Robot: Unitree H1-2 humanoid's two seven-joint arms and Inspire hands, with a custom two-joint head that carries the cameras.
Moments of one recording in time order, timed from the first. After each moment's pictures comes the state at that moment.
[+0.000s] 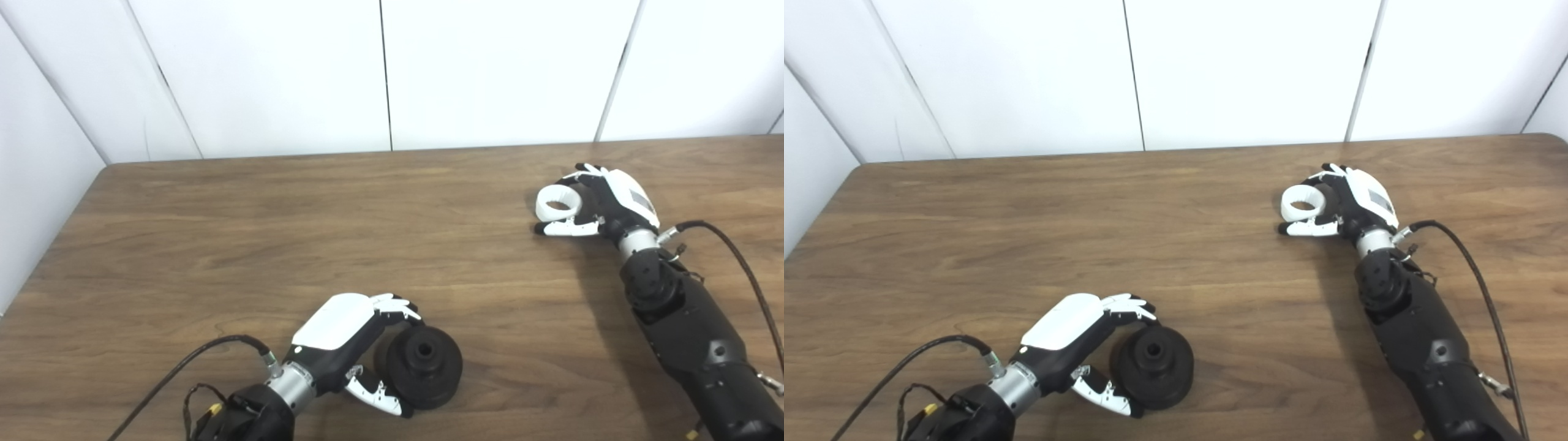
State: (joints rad) left arm 0.00 0.29 -0.36 -0.47 0.78 0.18 -0.50; right arm -0.52 -0.34 0.19 0.48 -0.54 0.13 -0.10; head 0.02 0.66
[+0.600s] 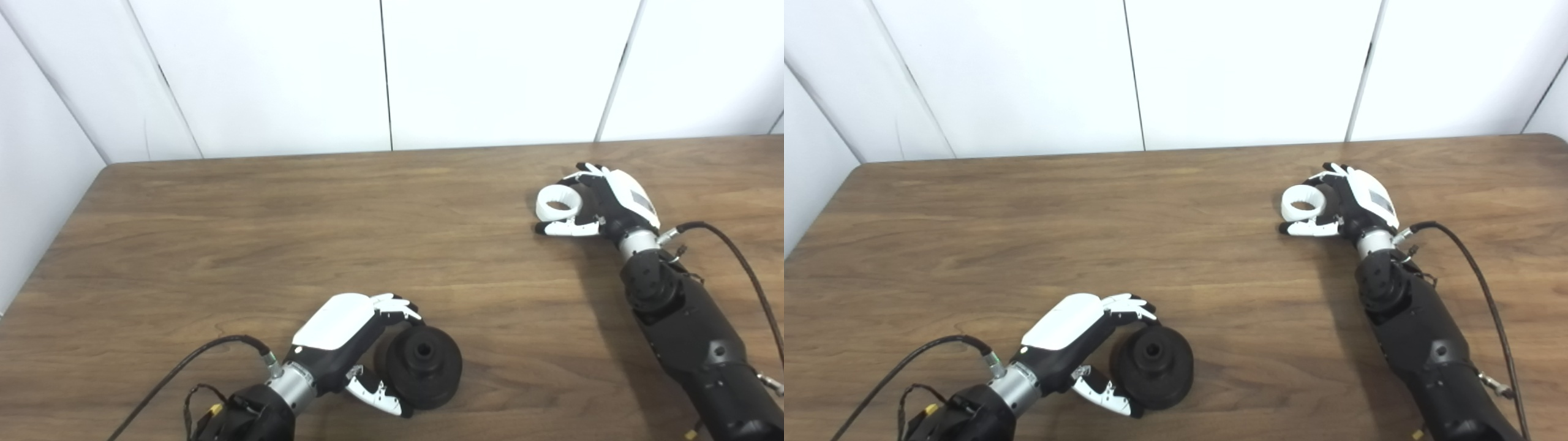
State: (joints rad) left arm 0.00 0.28 -0.36 -0.47 0.78 0.18 -0.50; right arm -0.52 -0.34 0.19 0.50 -0.54 0.11 -0.11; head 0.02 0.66
